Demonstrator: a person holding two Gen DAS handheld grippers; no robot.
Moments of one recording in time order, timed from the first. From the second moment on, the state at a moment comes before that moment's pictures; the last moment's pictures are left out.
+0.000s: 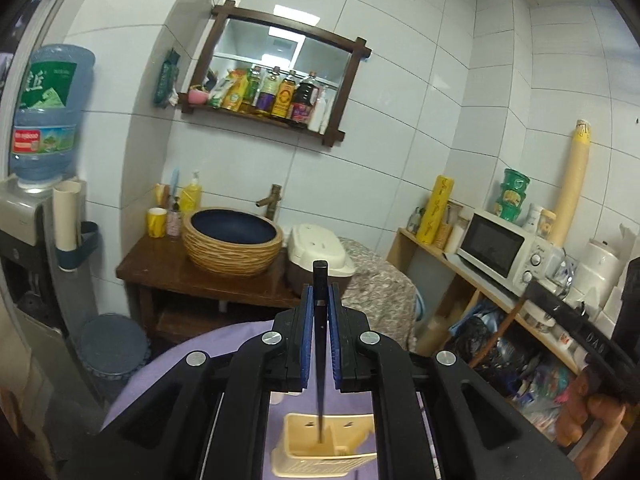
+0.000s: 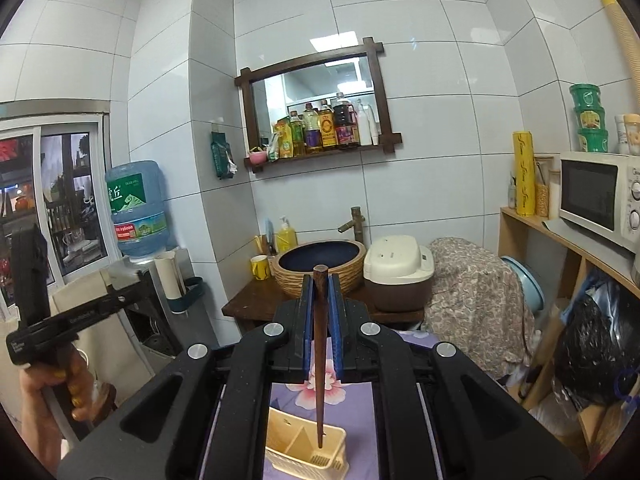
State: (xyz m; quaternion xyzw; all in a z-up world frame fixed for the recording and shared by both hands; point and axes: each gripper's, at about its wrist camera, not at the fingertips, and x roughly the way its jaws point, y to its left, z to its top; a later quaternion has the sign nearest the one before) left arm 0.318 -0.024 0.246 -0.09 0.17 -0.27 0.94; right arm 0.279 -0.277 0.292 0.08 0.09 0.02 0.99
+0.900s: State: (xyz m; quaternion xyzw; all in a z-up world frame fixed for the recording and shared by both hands) left arm 0.345 -0.073 0.111 -0.04 0.29 -0.25 0.93; right arm 0.335 -0.268 0.152 0.08 0.21 -0.02 0.97
